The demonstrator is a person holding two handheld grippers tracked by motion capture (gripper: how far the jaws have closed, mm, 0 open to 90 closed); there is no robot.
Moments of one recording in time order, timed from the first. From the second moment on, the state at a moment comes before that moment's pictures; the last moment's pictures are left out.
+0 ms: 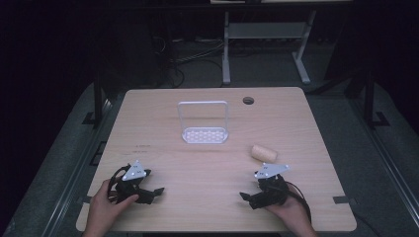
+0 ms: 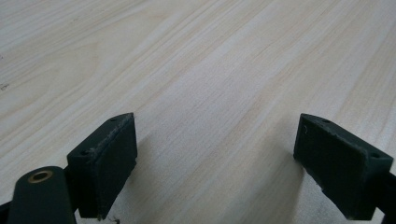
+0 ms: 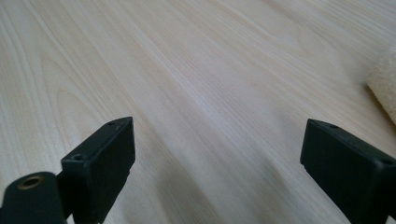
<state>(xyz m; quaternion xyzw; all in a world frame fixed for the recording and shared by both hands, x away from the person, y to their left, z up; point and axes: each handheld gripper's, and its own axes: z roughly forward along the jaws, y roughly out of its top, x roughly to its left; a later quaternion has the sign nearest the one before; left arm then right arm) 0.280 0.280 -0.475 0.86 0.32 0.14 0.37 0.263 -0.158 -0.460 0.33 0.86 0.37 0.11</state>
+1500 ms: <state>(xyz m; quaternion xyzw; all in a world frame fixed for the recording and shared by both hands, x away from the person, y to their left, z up) 0.280 0.280 -0.475 0.86 0.32 0.14 0.37 0.276 -0.217 -0.453 0.38 0.84 0.36 0.15</state>
